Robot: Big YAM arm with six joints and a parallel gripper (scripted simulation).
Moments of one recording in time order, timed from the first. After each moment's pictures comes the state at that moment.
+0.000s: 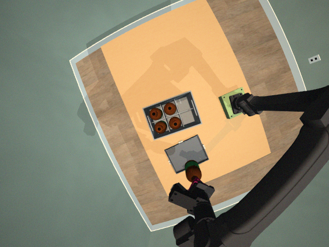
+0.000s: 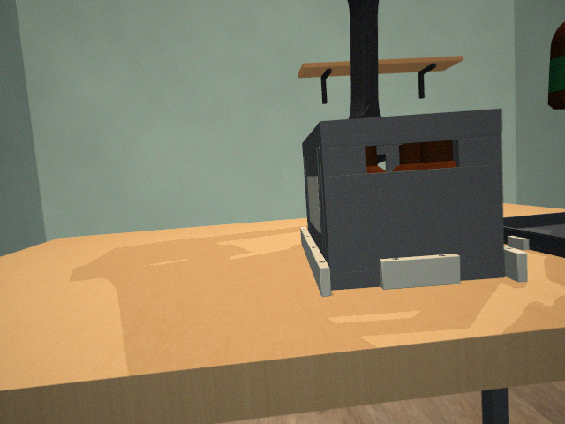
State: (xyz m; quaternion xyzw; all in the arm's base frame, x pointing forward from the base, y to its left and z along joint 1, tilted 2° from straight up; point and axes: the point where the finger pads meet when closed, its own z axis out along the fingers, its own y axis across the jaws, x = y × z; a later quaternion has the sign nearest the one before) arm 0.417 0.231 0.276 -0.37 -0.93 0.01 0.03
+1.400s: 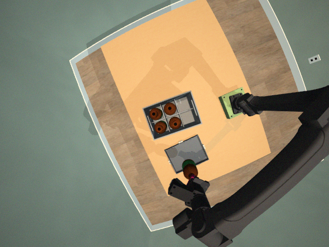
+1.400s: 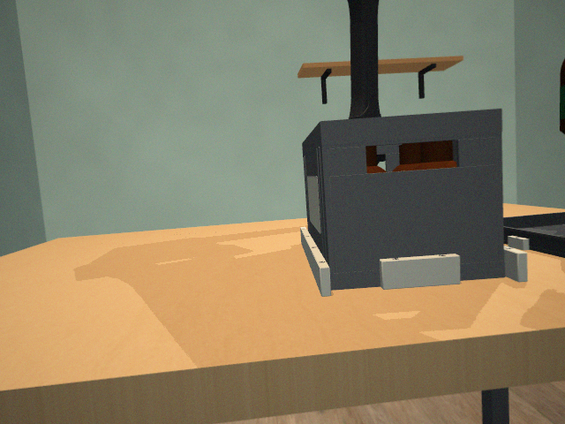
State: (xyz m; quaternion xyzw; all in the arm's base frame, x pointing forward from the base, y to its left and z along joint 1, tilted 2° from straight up) arm 0.425 0.237 0.238 -0.37 -0.93 0.00 0.01
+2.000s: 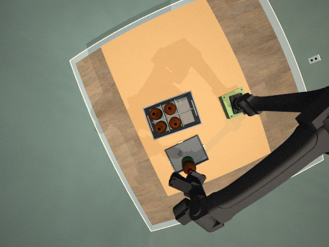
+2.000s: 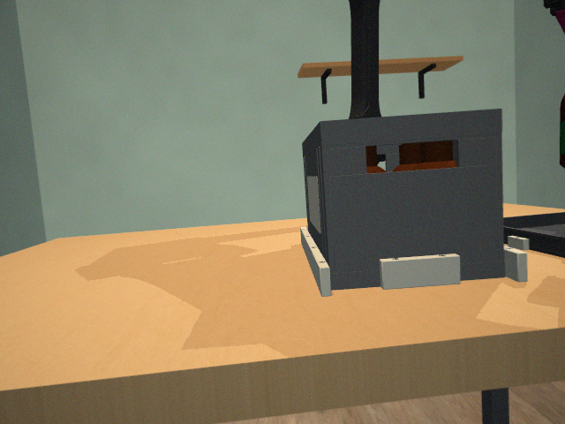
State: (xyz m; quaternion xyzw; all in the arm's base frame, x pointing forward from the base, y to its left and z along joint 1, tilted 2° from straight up) arm 0.423 0.238 0.191 -0.37 -0.93 0.00 0.01
